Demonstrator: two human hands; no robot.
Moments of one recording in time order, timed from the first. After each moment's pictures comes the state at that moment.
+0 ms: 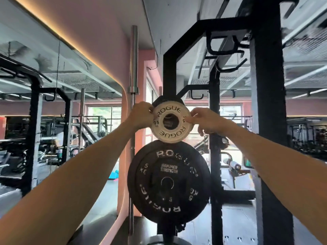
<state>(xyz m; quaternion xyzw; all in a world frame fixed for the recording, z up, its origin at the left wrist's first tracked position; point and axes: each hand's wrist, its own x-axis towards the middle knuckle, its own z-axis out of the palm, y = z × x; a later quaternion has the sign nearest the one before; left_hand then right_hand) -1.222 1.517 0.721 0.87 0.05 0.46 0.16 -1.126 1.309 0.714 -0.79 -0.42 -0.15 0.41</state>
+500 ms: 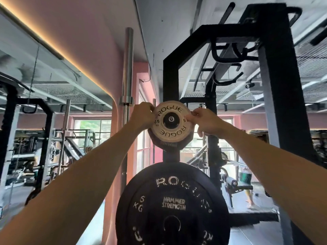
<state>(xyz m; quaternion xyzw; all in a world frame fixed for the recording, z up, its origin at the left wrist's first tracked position) -1.087 1.599 0.784 0.84 0.01 0.51 0.17 -1.018 1.394 0.768 -0.78 -0.39 -0.25 0.42</state>
